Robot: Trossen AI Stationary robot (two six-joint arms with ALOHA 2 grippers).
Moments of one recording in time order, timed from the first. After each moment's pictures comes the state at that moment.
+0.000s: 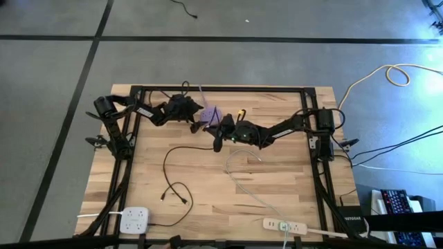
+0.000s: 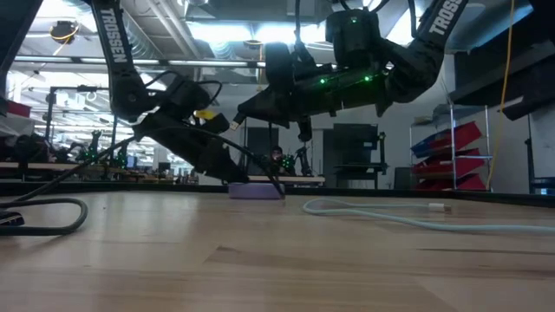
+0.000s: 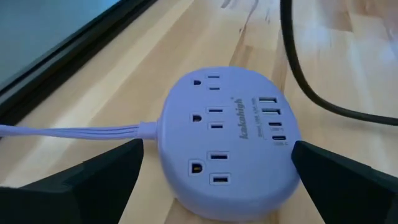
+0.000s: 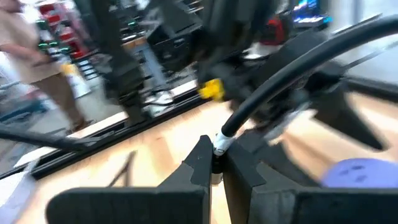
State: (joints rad) left arm 0.59 1.79 0.57 0.69 0.23 0.14; right arm -0.10 1.95 0.90 0.94 0.21 0.38
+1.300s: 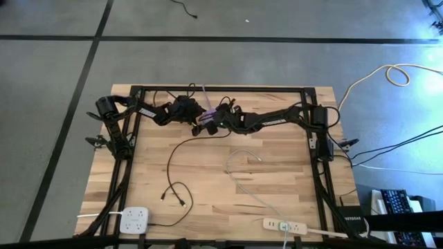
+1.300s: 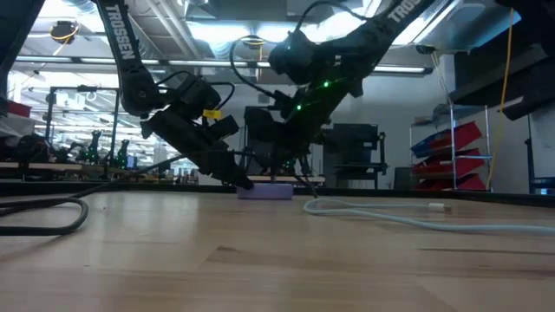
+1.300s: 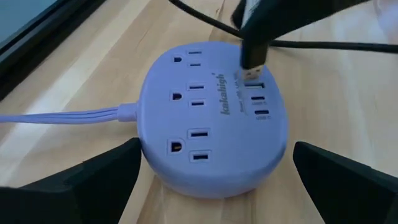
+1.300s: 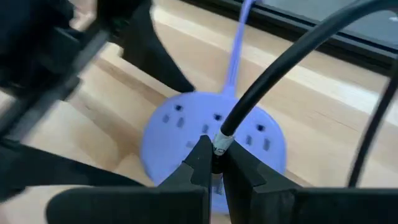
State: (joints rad) left arm 0.55 1.80 0.63 0.58 0.22 0.21; right arm -0.18 2.02 1.27 -0.03 0.51 0.60
